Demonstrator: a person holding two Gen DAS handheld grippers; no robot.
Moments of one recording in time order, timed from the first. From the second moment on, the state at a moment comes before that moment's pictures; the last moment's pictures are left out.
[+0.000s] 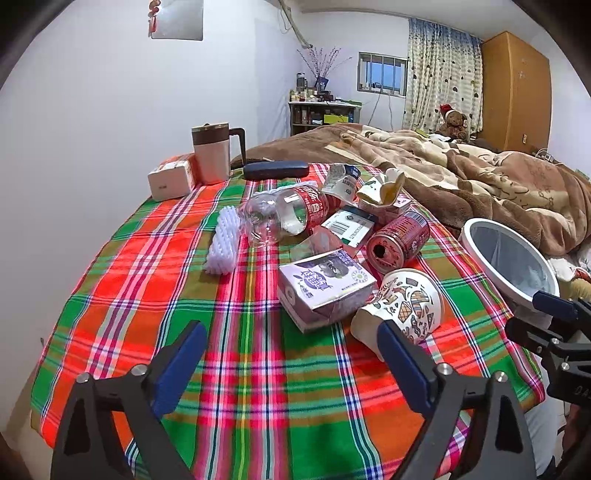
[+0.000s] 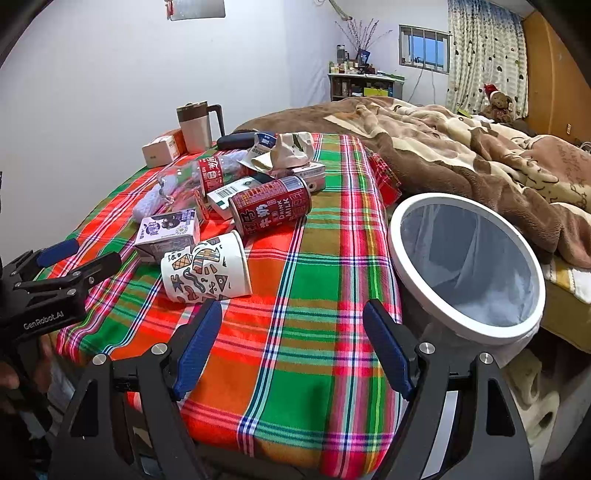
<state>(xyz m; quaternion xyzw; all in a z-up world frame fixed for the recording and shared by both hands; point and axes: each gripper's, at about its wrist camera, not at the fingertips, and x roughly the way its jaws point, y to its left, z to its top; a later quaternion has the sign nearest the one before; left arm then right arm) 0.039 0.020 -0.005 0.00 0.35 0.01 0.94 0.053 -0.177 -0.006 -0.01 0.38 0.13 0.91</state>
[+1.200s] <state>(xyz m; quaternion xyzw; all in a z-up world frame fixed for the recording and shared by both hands) 0.067 0.073 -0.008 -0.03 0.35 0.00 0.94 0.122 -0.121 -0.035 -0.01 0.44 0.28 0.85</state>
